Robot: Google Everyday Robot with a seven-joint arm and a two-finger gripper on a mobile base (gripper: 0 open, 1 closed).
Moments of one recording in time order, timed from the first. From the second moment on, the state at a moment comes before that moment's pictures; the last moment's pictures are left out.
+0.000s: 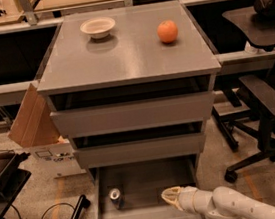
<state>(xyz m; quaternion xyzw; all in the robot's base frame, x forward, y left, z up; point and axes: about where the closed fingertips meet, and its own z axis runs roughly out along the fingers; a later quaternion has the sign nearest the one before) 0.523 -0.084 0.332 -0.43 0.75 0.22 0.45</state>
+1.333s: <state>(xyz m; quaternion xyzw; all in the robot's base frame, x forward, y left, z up) 0.481 -0.147 0.364 -0.40 0.83 0.10 0.37</state>
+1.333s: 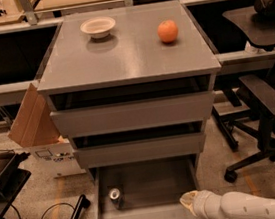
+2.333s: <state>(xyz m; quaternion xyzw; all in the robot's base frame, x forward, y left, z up) 0.426 -0.254 0.454 -0.43 0.86 -0.15 0.21</state>
